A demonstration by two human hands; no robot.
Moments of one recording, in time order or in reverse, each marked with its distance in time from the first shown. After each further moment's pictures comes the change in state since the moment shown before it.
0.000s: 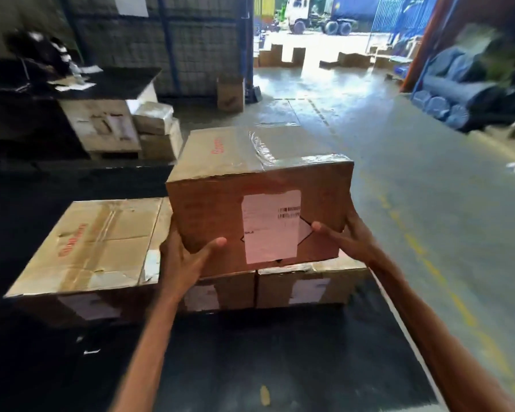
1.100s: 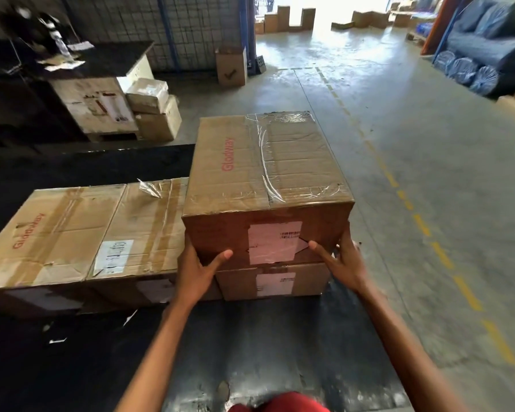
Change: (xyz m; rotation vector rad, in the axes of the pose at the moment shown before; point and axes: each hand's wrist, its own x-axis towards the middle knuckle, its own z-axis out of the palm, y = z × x) left_hand -0.007 -0.087 0.143 0.146 -0.033 -0.120; right_hand -0.016 0.148 -0.067 -0.203 0.061 0.176
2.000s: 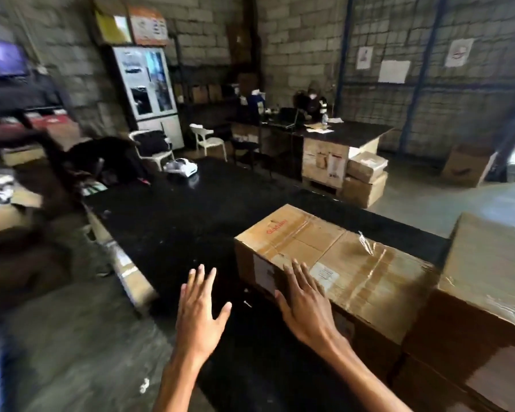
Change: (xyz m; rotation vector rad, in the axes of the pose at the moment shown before) left_hand -0.220 0.018 -0.291 0.760 0.701 -0.191; right_hand -0.150 -0.293 0.276 -0.510 -0.582 -0.870
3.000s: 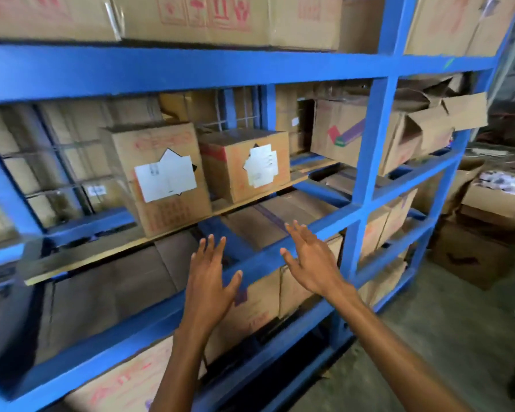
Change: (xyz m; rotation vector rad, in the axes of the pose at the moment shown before) left_hand -0.459 -0.055 -0.367 0.636 0.916 -1.232; right_hand -0.252 -0.580 0.063 0.426 -0.498 -1.704
